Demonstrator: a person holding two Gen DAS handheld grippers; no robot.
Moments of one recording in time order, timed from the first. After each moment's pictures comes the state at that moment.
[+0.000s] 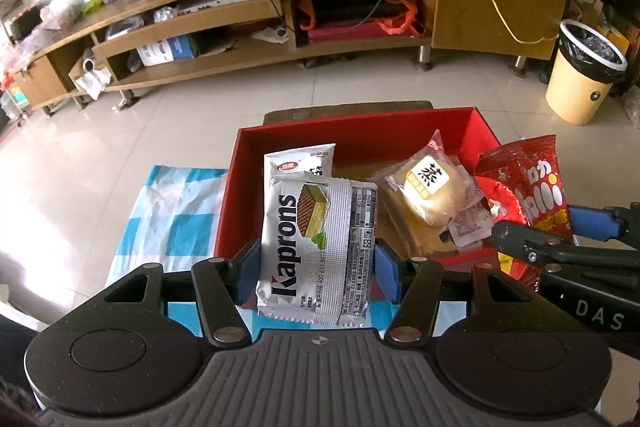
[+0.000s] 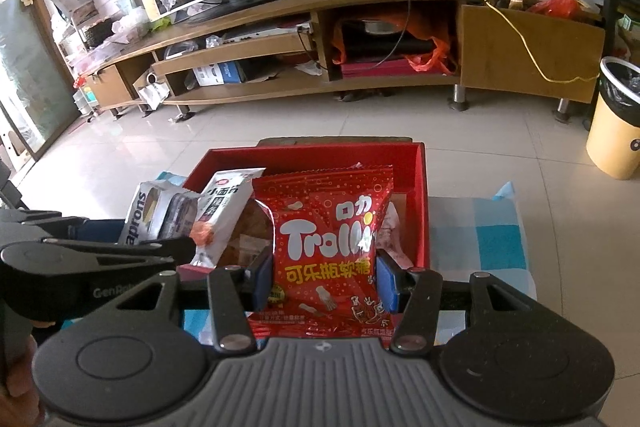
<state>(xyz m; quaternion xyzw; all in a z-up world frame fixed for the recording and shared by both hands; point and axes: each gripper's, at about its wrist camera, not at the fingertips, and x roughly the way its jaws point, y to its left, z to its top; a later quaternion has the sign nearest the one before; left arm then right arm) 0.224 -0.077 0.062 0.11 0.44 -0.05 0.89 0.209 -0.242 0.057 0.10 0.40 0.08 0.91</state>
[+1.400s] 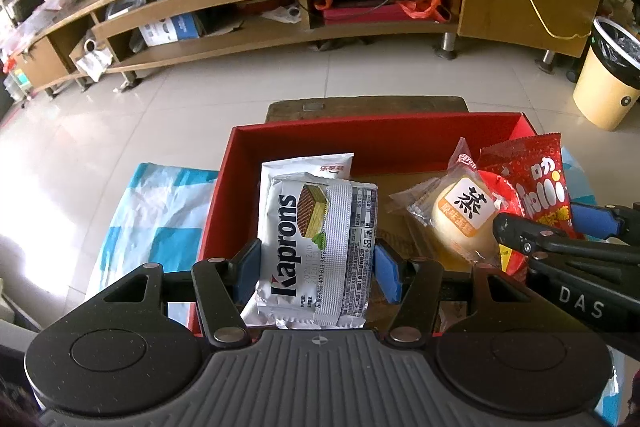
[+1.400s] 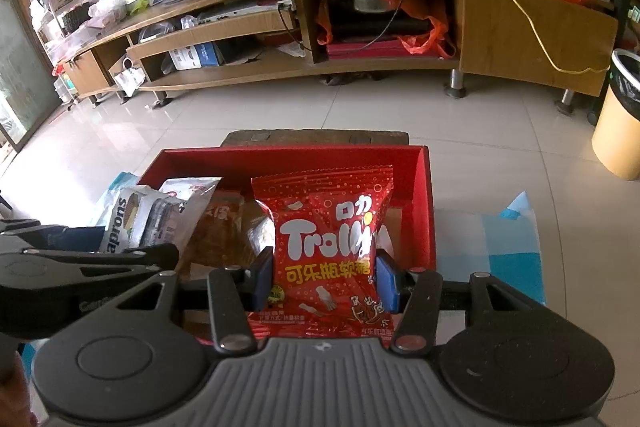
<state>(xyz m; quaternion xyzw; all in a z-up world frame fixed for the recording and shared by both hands) 0.282 -0.084 0.030 0.10 0.47 -0.02 0.88 0.282 -0.242 0.017 0.09 0.43 0.06 0.90</state>
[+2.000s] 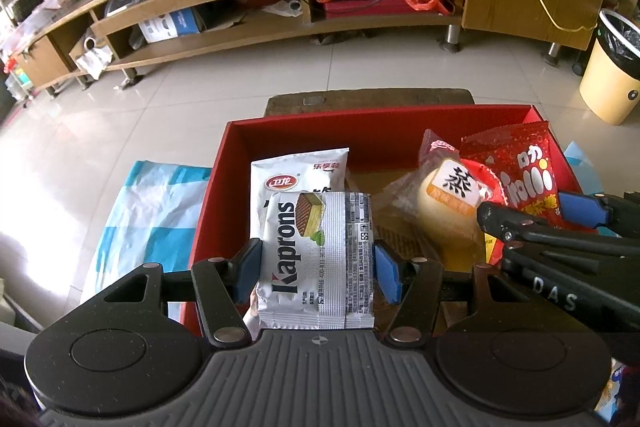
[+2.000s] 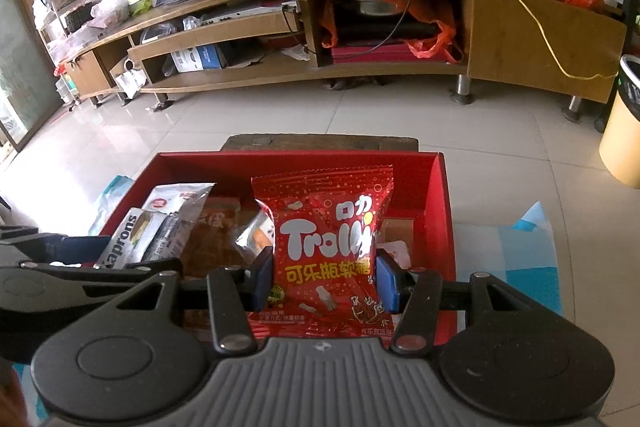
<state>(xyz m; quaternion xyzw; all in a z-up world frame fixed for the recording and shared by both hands) 0.290 -0.091 0.018 0.11 0.48 -0.02 0.87 0.297 -0.237 0.001 0.08 0.42 0.07 0.90</state>
